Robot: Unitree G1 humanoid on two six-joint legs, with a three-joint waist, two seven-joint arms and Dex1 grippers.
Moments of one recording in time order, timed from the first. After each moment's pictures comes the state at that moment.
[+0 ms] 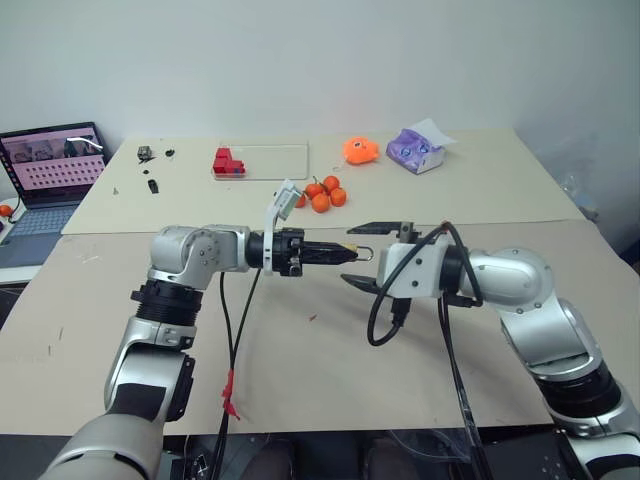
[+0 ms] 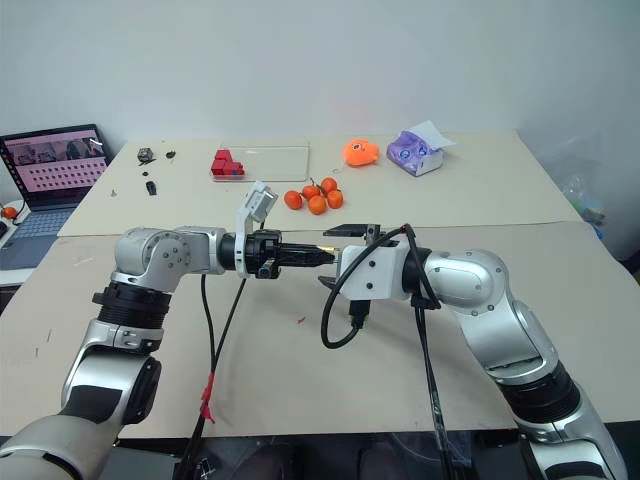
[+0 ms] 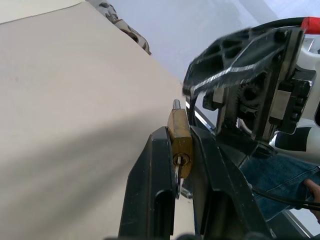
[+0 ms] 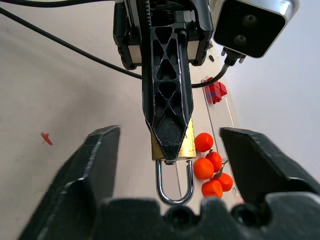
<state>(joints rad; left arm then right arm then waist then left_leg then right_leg) -0.86 0.40 -0.07 0.23 -0.70 1.13 -1.10 -0.51 -0.69 0.22 -0.52 -0.09 0.23 0.91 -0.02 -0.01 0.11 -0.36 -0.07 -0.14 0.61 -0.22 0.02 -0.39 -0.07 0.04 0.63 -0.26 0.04</state>
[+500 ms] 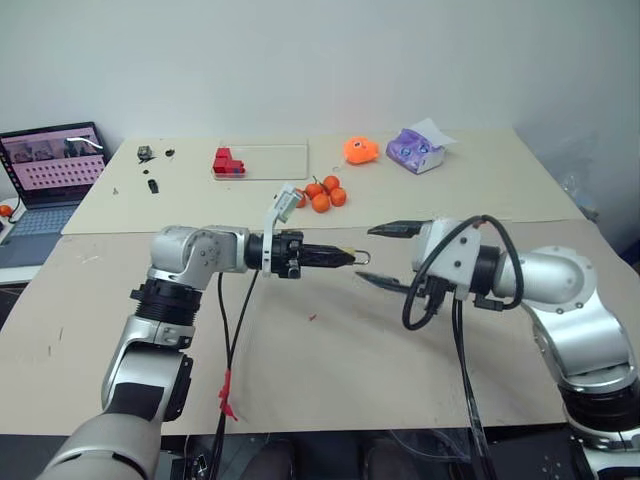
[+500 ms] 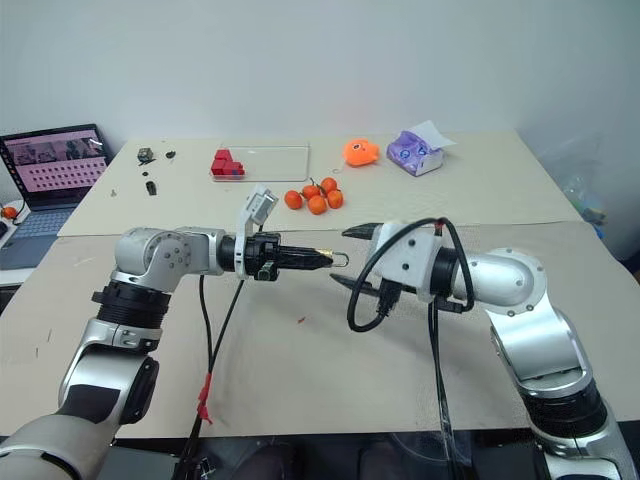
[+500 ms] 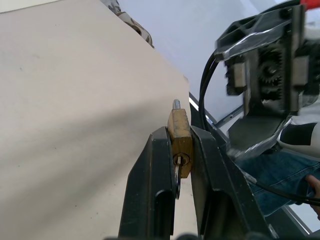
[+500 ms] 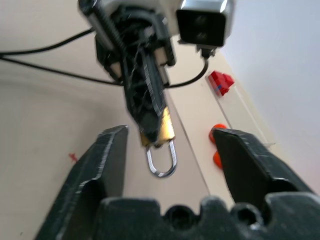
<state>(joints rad) -0.86 0.41 -0.10 0.25 -0.69 1.12 -1.12 -0.47 -0.71 0.06 -0.60 0.18 0.45 0.91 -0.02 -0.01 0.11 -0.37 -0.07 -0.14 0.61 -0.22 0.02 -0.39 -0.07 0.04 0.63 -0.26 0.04</state>
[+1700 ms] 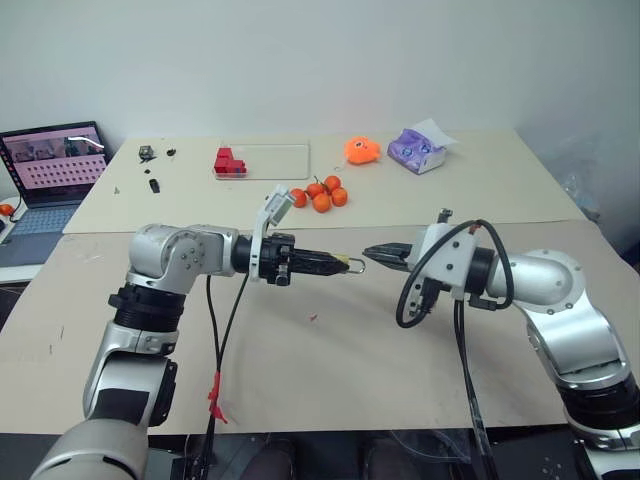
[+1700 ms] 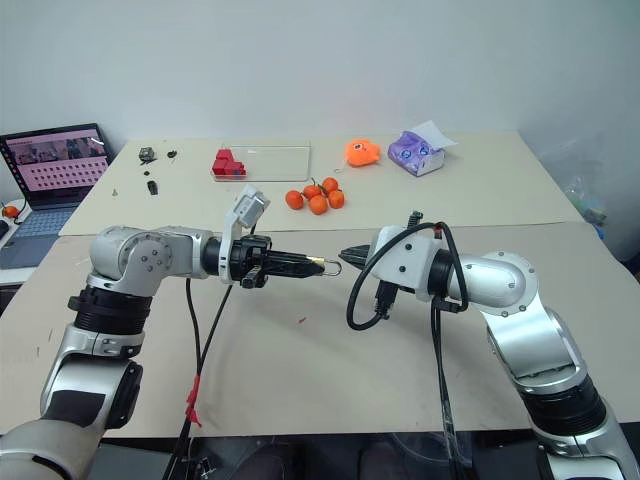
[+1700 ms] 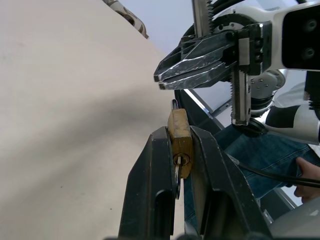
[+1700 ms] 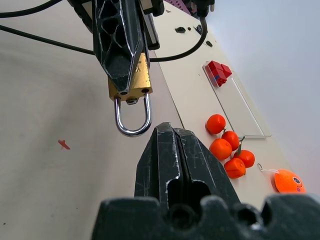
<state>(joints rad) -0.83 0.49 -0.07 0.09 -0.78 1.23 -1.10 -0.43 -0.73 0.12 -0.52 0.12 0.34 0.88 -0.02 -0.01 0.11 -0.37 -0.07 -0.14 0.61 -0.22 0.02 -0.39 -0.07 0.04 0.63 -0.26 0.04</state>
